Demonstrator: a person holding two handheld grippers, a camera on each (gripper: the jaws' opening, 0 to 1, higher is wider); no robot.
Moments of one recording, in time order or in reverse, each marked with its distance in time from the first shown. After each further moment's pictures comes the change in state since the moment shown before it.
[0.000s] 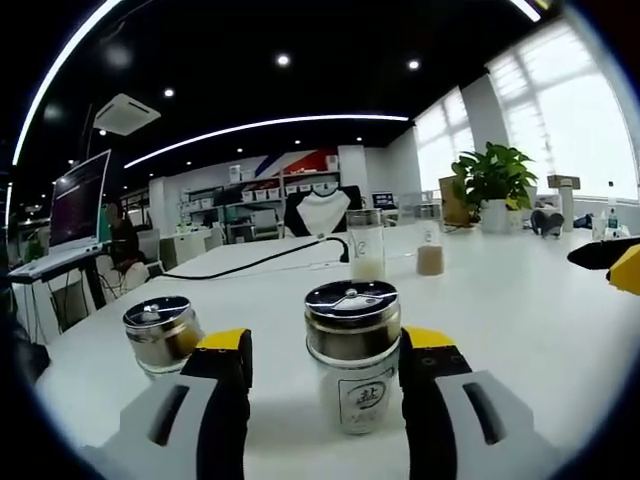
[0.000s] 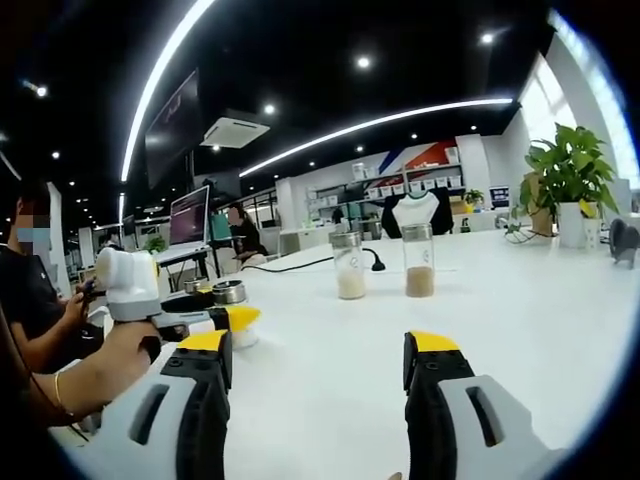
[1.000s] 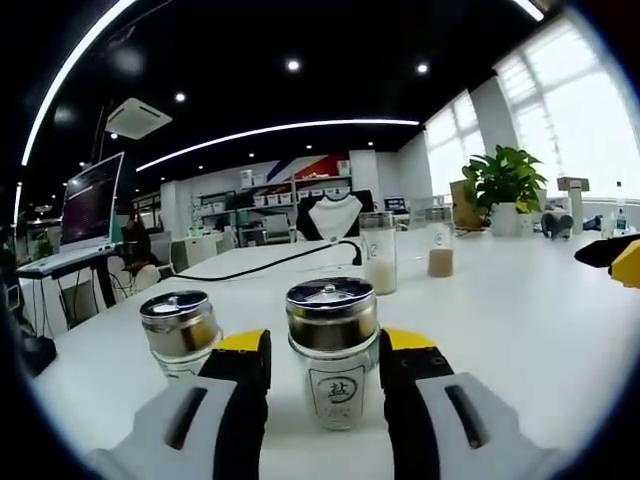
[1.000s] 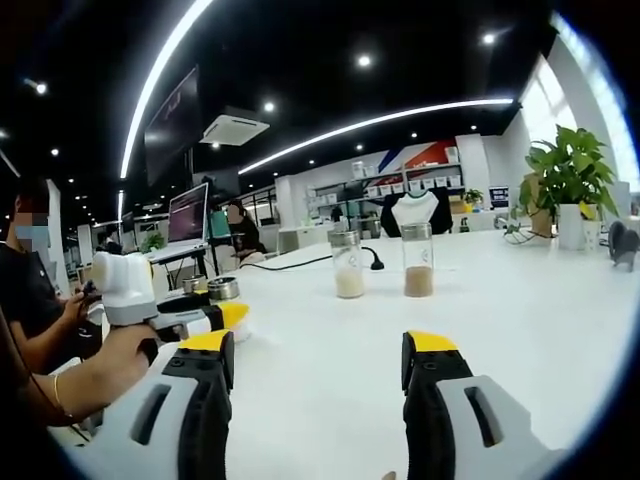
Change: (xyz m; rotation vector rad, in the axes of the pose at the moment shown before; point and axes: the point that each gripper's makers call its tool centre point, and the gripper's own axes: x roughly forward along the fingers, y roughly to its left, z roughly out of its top) left arm -0.005 0.009 -0.001 -0.006 -0.025 0.055; right arm 0.002 0.000 0.000 -0.008 0.008 -0.006
